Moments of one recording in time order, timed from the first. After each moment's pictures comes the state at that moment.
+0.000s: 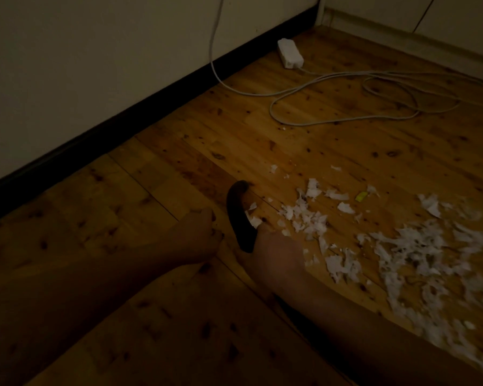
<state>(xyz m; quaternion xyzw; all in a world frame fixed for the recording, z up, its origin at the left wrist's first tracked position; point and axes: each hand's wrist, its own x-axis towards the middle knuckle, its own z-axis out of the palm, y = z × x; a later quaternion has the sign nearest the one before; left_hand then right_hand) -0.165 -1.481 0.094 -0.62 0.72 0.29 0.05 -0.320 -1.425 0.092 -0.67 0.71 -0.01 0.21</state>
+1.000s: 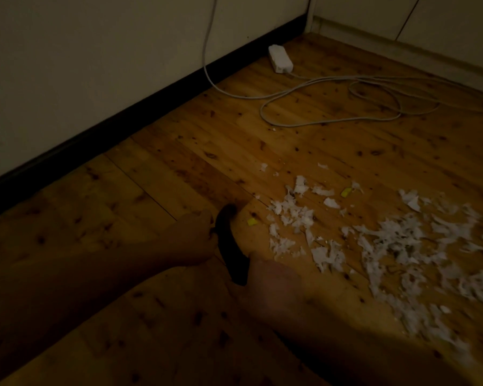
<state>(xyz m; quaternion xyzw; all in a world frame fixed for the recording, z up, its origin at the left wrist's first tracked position) -0.175 -1.456 0.111 -0.59 0.75 0.29 0.08 -0.322 -1.362 0.107 -0.65 0.70 0.03 0.29</state>
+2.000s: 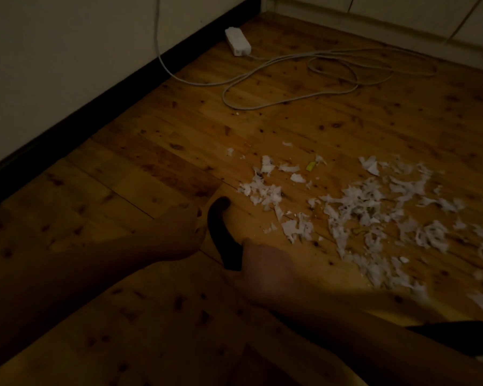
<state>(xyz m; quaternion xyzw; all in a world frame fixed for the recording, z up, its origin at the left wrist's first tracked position) -0.205 -1.437 0.119 -0.54 0.79 0.26 0.12 -0.360 -1.335 0.114 -0.63 0.71 0.01 0.29</state>
